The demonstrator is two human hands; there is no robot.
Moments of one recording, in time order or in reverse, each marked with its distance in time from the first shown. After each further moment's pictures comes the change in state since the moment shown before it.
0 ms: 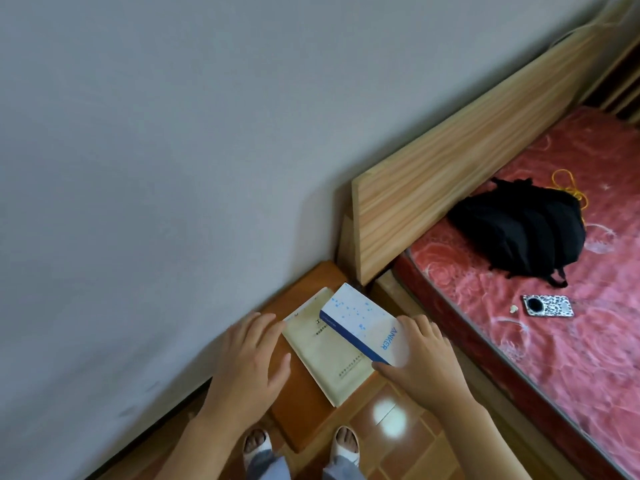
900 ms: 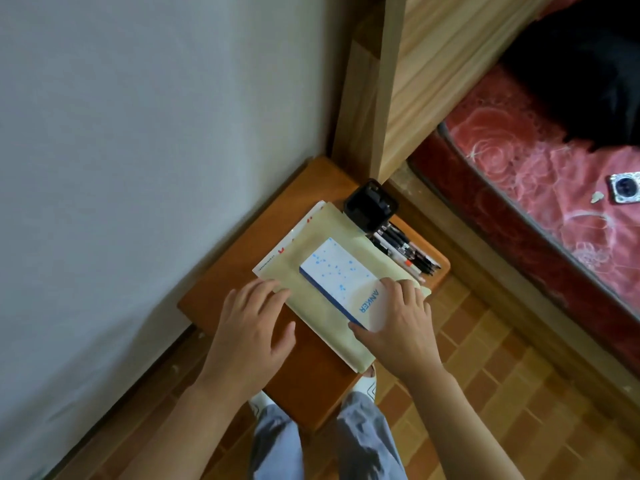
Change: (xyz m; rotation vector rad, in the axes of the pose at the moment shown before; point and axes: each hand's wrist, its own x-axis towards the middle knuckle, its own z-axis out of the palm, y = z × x) left_hand 0.077 -0.121 0.246 -0.047 -0.301 0.077; right_hand 0.111 0.023 0.286 0.123 -0.080 0.244
